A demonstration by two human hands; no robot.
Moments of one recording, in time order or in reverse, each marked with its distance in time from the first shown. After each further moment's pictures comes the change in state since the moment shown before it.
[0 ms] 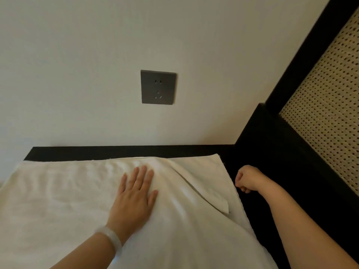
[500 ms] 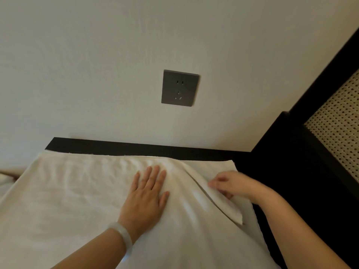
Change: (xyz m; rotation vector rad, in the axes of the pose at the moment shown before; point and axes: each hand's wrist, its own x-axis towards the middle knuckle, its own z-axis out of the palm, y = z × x) left_hand 0.000 0.000 -0.003 -0.041 -0.025 0.016; right_hand -0.029 -0.063 0.025 0.137 -0.225 -0.383
